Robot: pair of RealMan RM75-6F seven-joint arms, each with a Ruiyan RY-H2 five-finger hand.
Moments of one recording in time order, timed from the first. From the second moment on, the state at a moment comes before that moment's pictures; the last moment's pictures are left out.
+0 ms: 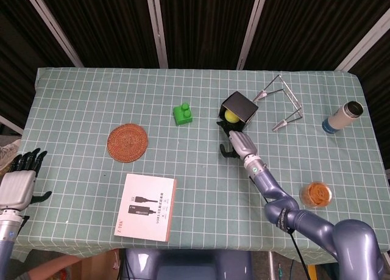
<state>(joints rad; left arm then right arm) -0.21 -1.19 -0.07 -1.58 1.25 1.27 0.25 0.85 -1.78 0.33 -0.91 -1.23 0.63 0.41</state>
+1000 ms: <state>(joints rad) -0.19 -1.14 -0.01 -1.64 1.38 1.31 0.20 0.71 -1.60 0.22 -1.37 -1.28 0.85 0.23</state>
